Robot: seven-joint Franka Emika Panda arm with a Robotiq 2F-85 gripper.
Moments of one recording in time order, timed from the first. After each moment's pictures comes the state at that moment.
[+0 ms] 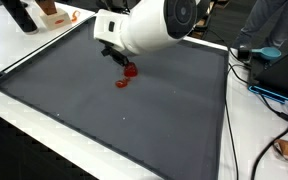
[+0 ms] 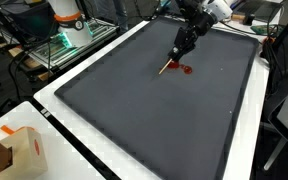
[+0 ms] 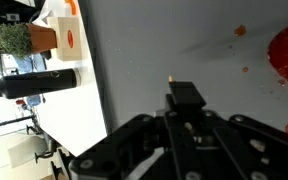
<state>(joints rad) 0.37 0.75 -0.08 -1.44 -0.63 1.59 0.82</state>
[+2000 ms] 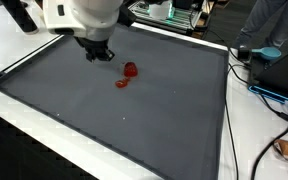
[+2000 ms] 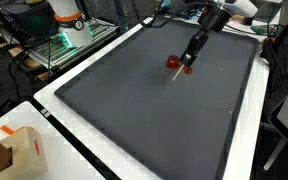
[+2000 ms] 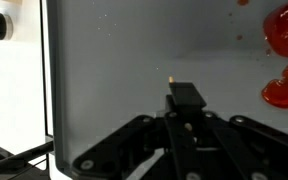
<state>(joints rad) 0.21 0.70 -0.05 -1.39 -0.47 1.78 0.36</state>
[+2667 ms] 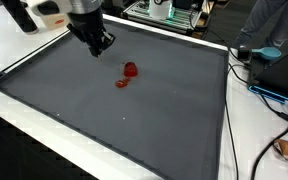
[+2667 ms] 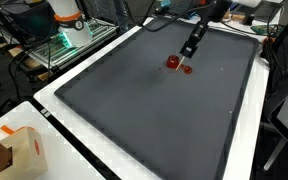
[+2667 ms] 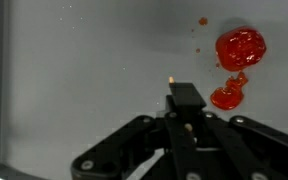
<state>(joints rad) 0.11 0.58 0.00 -1.48 -0.23 1.84 0.06</state>
